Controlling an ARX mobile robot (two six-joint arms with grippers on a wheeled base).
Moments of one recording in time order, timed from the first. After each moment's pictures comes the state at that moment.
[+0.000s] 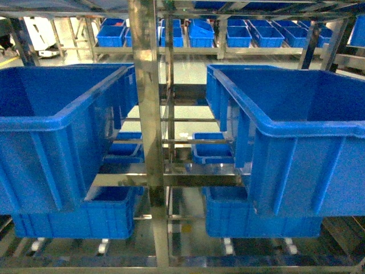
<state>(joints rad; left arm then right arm) 0.01 1.03 0.60 0.18 -0.09 0.11 0.07 0.86 0.50 0.22 0.07 0.00</state>
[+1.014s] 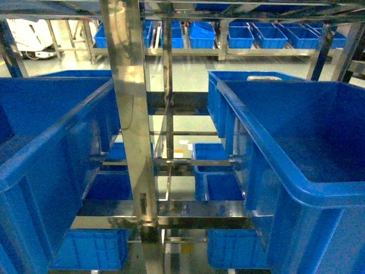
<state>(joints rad) 0.01 1.04 0.60 0.19 -0.09 0.11 0.02 1.42 0.72 0.30 -0.16 0.11</state>
